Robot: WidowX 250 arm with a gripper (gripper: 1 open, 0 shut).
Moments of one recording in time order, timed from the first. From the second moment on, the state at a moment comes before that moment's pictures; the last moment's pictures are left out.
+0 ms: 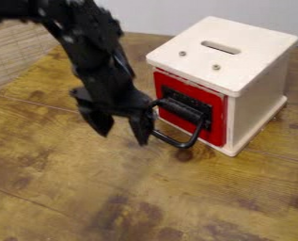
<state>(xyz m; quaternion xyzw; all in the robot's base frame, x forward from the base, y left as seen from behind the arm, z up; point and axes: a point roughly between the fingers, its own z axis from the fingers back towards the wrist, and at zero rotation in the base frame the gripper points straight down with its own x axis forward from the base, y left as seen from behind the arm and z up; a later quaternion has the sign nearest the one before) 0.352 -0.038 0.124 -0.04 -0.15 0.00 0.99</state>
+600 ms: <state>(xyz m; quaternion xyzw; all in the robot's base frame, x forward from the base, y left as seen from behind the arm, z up) 0.348 -0.048 0.170 -0.02 -0.17 -0.04 0.99</state>
